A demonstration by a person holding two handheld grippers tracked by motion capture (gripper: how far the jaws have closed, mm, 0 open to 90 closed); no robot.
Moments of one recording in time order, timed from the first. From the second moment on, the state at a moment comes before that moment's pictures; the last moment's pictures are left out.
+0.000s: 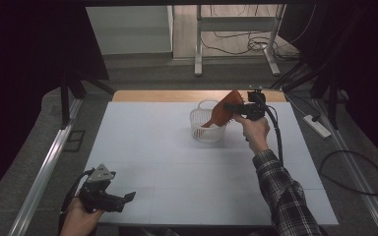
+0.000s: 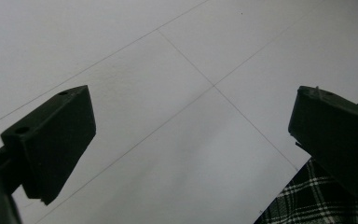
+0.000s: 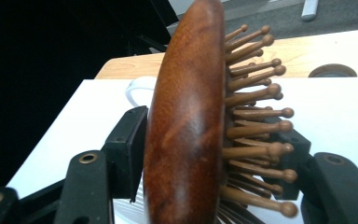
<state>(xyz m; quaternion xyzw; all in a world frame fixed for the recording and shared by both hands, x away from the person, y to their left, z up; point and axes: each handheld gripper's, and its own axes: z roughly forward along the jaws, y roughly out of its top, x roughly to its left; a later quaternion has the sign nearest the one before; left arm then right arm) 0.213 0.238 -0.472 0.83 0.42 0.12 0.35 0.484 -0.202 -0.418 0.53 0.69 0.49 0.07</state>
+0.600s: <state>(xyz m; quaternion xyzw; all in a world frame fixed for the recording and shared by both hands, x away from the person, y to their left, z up) 0.213 0.238 -0.472 0.83 0.42 0.12 0.34 0.481 -0.199 -0.415 0.51 0.71 0.47 0.10</state>
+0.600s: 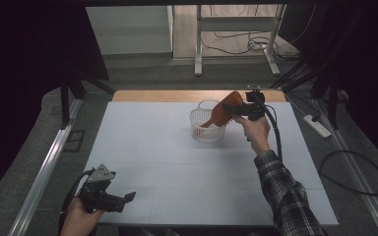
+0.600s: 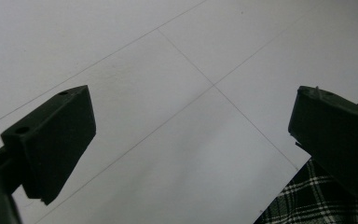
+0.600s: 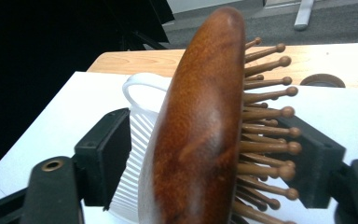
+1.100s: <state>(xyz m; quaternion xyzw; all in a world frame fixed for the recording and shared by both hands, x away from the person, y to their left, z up) 0.213 0.237 -0.472 0.83 0.42 0.12 0.34 0.477 -0.200 -0.410 0.50 0.72 0.46 0.12</state>
